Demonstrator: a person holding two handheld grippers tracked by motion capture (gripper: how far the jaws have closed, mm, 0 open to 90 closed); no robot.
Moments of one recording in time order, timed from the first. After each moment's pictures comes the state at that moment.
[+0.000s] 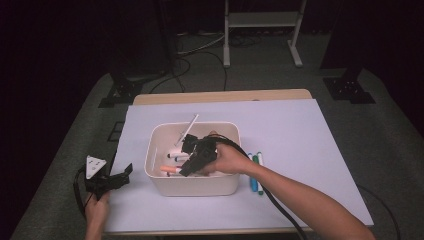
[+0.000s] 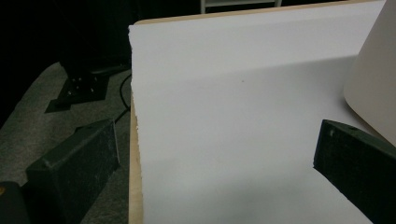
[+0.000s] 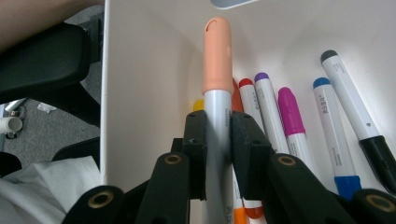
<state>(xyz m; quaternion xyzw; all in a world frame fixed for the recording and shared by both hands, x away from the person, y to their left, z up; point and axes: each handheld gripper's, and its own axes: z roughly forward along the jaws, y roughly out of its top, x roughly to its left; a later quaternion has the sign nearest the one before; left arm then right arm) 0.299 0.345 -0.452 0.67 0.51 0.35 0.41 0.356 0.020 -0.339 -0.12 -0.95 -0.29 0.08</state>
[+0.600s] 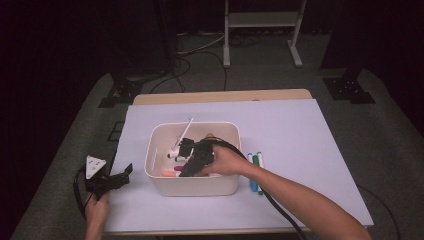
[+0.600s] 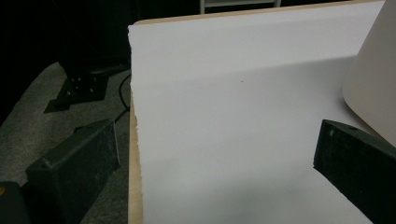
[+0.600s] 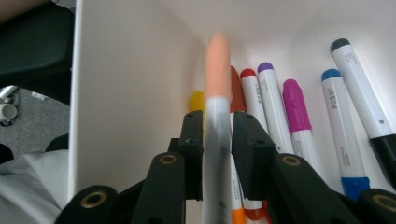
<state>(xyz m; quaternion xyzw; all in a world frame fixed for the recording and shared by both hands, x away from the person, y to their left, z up) 0.299 0.345 -0.452 0.66 0.51 0.35 0.42 0.356 0.029 -0.350 -0.11 -0.95 -0.27 0.08</state>
